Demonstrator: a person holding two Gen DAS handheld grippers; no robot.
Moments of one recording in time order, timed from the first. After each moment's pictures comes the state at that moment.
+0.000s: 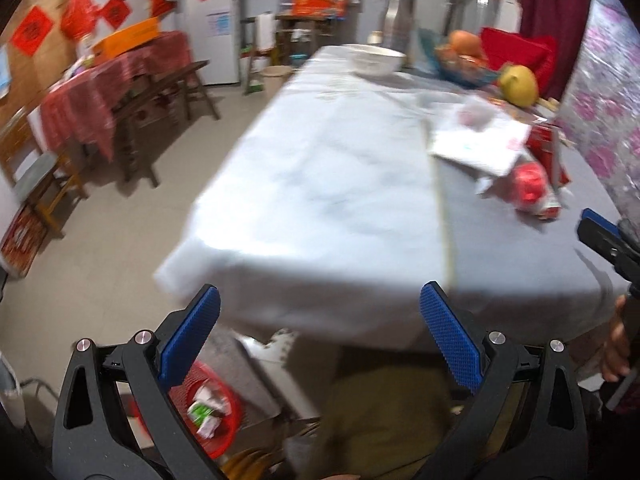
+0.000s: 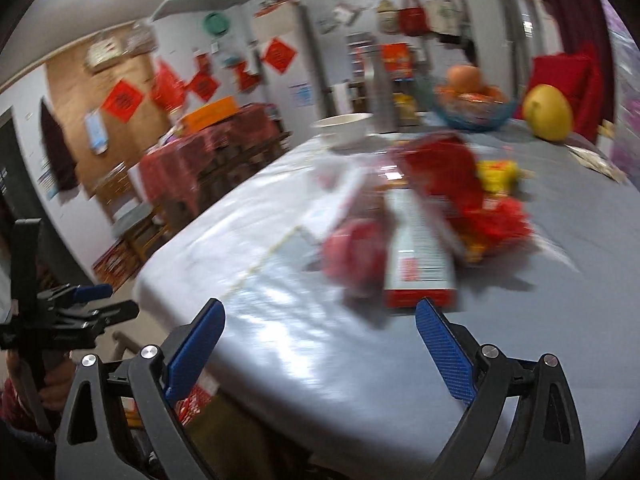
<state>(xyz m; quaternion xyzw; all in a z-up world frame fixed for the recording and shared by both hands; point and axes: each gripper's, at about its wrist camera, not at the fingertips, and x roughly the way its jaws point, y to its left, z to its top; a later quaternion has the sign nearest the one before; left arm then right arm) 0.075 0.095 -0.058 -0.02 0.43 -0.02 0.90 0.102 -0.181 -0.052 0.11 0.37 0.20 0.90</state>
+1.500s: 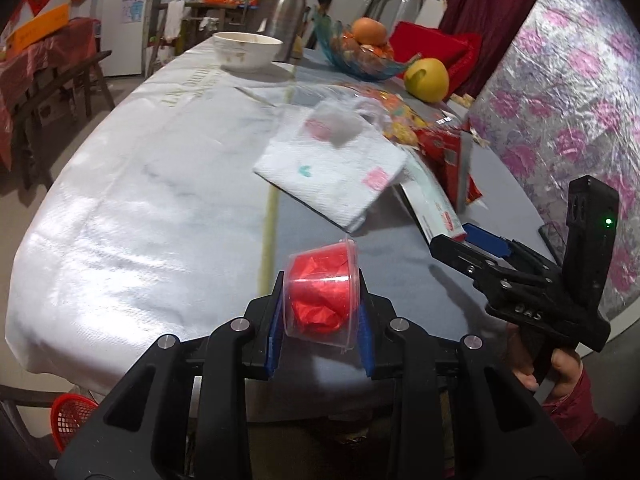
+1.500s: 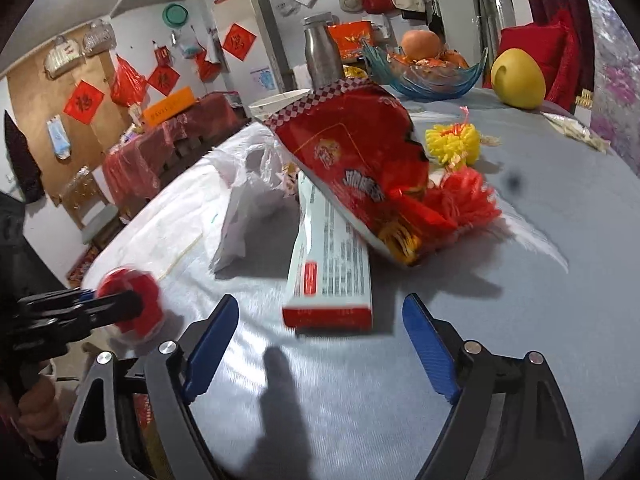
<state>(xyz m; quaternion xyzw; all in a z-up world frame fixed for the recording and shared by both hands) 0.133 0.024 -0.067 -0.09 0.43 -0.18 0.88 0.150 -0.186 -0.095 0.09 0.42 0.15 0.89</state>
